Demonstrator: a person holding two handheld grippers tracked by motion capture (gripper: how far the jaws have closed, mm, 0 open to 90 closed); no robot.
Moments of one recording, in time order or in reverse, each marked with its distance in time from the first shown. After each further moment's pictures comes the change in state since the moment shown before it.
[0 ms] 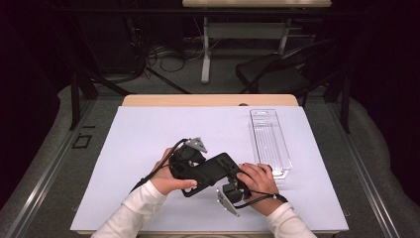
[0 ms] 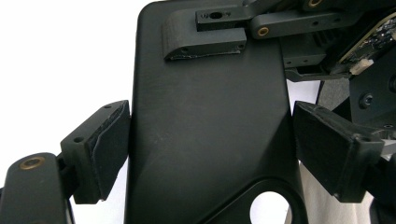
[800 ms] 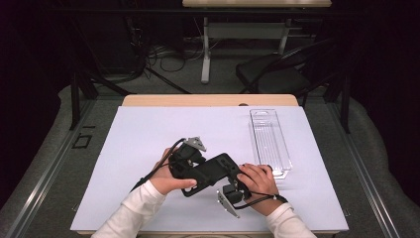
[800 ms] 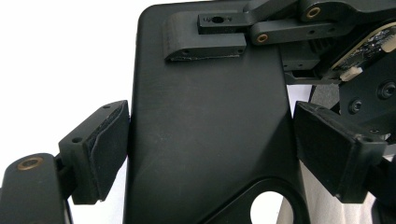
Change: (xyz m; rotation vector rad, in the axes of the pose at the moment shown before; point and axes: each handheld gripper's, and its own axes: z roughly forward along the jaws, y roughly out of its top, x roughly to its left) left arm 0.002 -0.001 -0.001 -0.012 -0.026 -0.024; right arm 0.001 0.000 -0.001 0.001 -0.029 -0.032
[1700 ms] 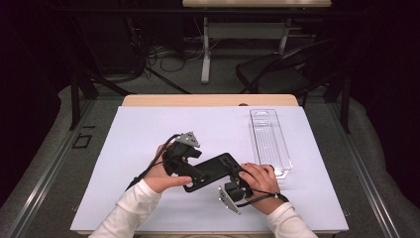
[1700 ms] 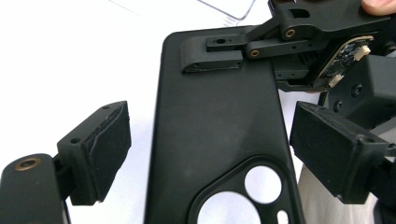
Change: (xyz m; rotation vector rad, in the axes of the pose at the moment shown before) left arm 0.000 0.000 -0.024 -0.081 0.056 0.017; right arm 0.000 -0.006 0.001 0.019 0.031 0.051
